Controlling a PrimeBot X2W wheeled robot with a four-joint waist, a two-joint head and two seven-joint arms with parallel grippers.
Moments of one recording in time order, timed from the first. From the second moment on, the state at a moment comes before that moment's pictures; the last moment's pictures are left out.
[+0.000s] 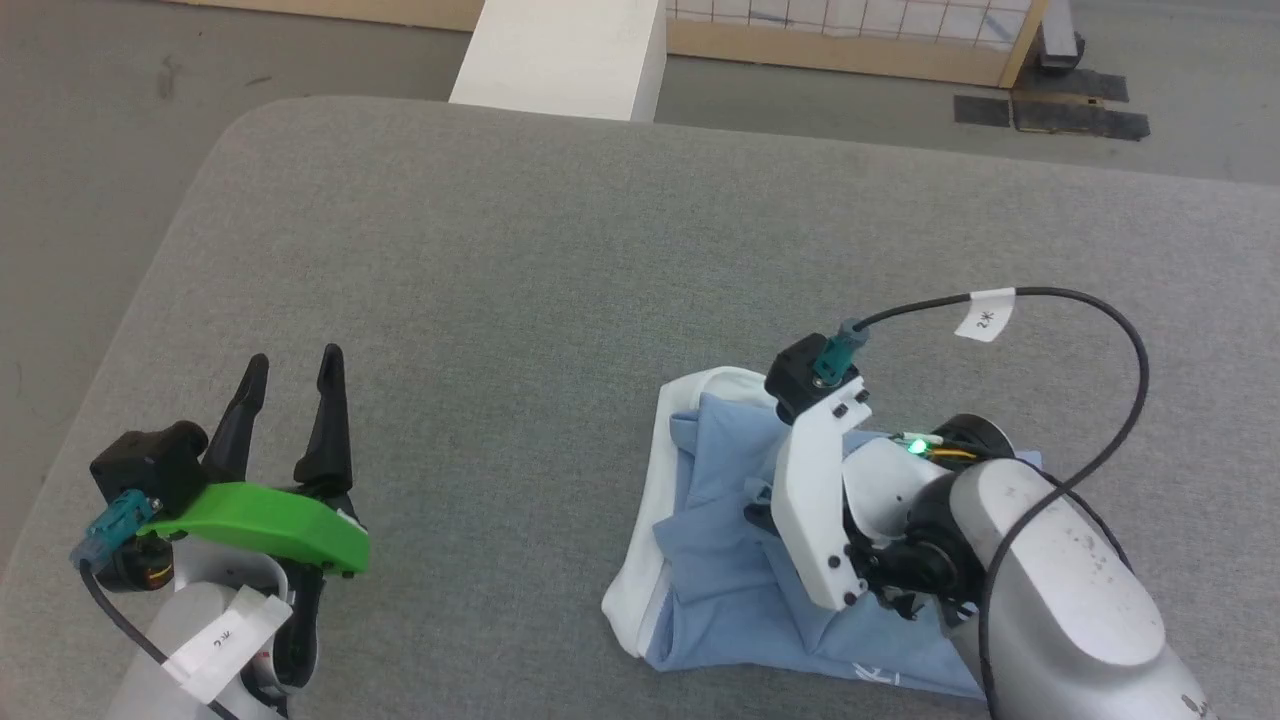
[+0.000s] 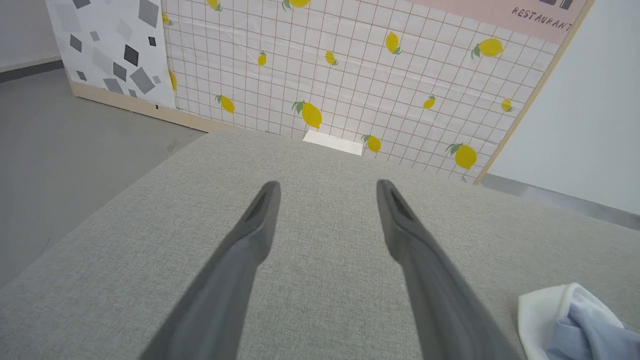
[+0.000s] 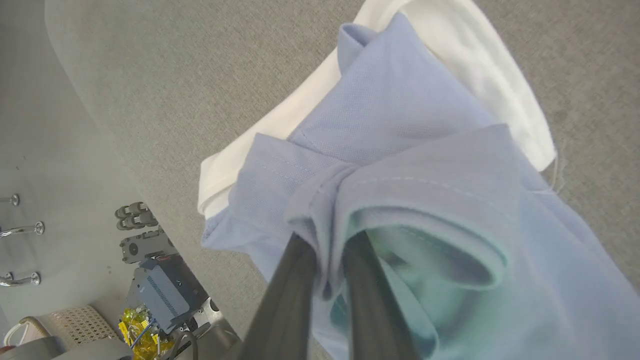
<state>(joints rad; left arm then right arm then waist) -0.23 0.32 -0.16 0.22 -0.57 -0.03 -0.23 -0.47 -0.14 0.47 0.20 0.52 0.13 1.01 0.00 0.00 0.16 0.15</state>
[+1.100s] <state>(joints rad) -0.23 0.32 -0.16 0.24 -0.59 -0.02 -0.24 -0.59 -0.09 0.60 0.22 0.71 0.13 0.73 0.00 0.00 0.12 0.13</state>
